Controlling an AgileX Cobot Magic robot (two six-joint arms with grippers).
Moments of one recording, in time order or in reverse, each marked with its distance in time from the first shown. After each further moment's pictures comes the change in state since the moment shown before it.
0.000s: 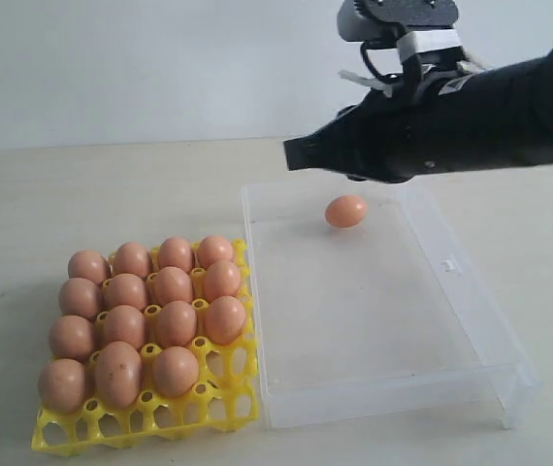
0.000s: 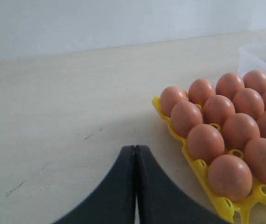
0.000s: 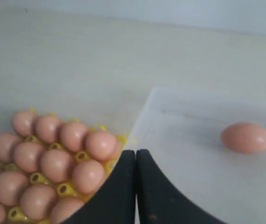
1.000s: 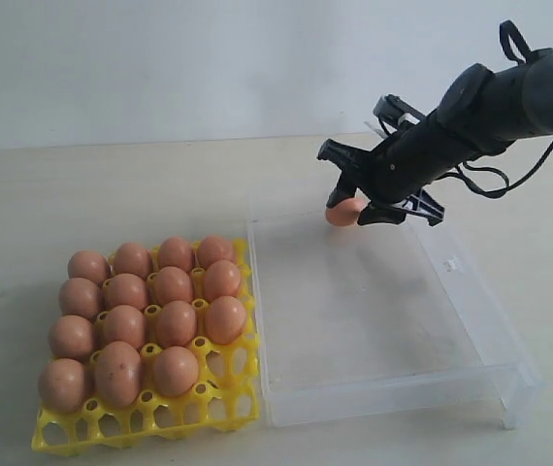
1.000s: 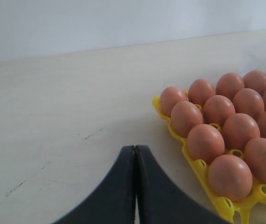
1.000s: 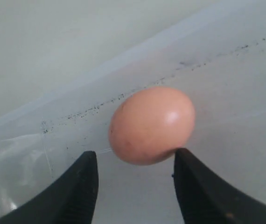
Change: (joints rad) left arm 0.000 0.000 0.000 0.000 0.000 0.000; right arm -0.287 0.683 -0.507 0.010 0.297 0.501
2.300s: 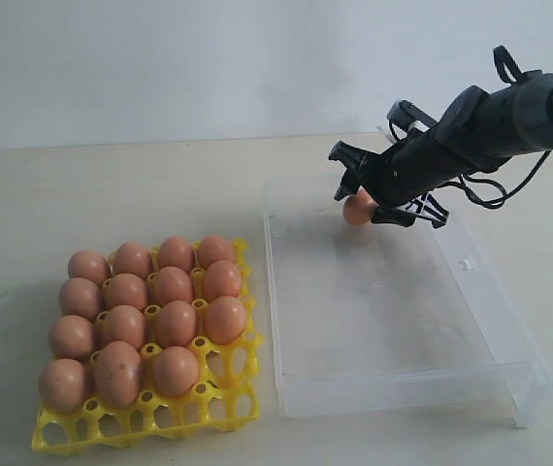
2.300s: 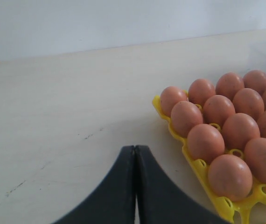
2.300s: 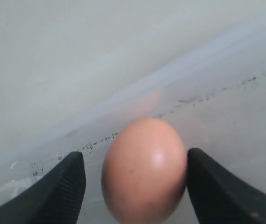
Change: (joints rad) left arm 0.000 0.000 0.000 0.000 0.000 0.000; right arm -0.016 0.066 -0.006 0.020 -0.152 0.023
